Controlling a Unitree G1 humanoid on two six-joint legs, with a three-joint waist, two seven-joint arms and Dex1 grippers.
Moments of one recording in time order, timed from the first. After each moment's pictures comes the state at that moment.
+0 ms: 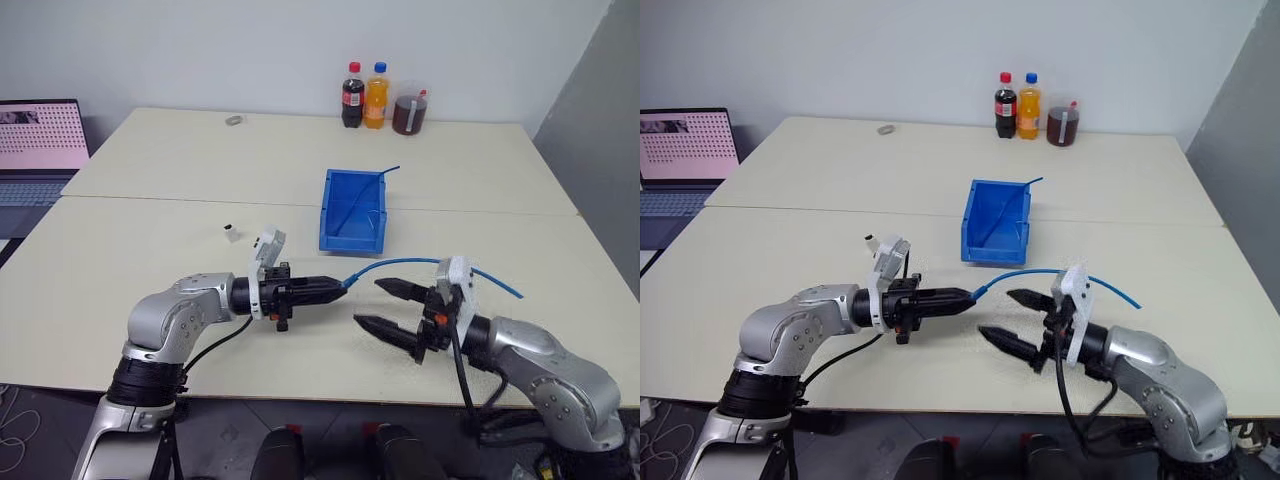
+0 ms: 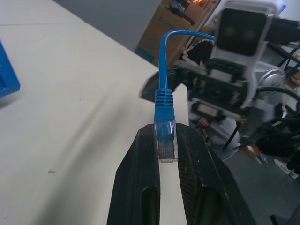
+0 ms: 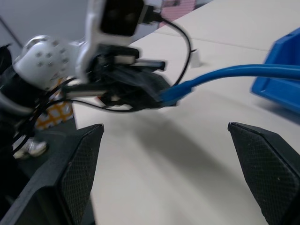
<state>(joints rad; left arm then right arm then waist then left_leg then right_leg) -0.44 0.52 -0.02 -0.12 -0.75 0.88 -1.12 -0.16 -0.38 0.01 -0.57 0.71 0.81 0.63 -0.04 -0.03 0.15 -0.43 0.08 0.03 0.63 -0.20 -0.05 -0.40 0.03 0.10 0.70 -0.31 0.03</state>
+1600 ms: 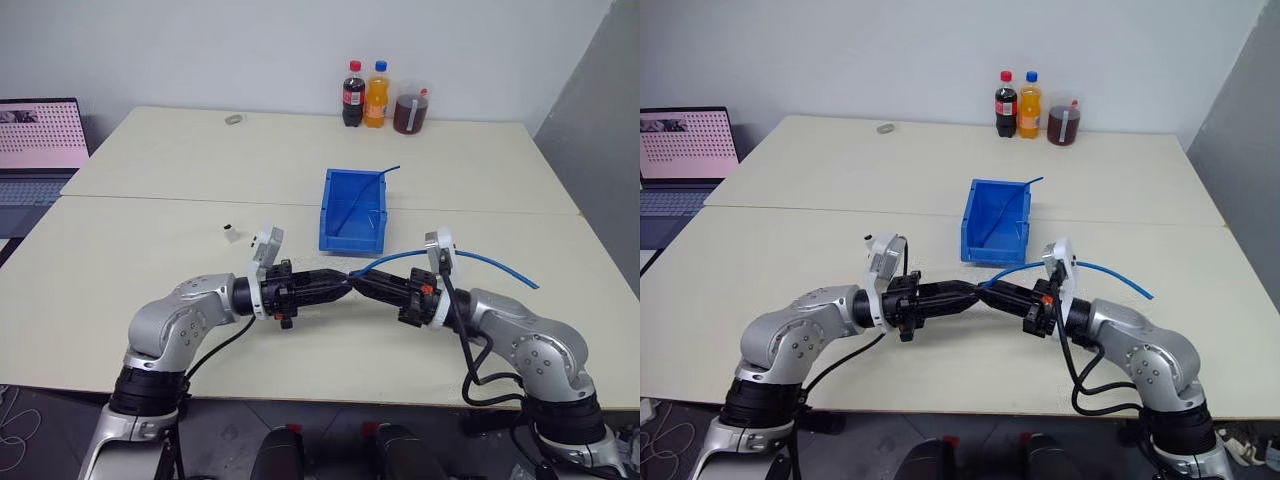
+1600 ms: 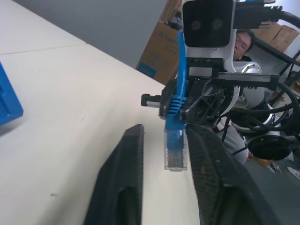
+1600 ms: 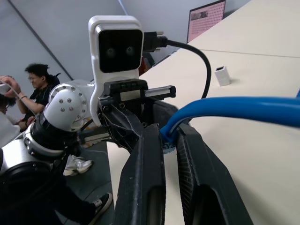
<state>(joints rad) -0.39 0.54 -0.01 -0.15 -0.76 0.79 -1.09 -0.31 -0.38 0.06 -0.42 0.87 0.86 0.66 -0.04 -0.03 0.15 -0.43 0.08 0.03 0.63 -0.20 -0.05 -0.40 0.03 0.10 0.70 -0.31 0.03</state>
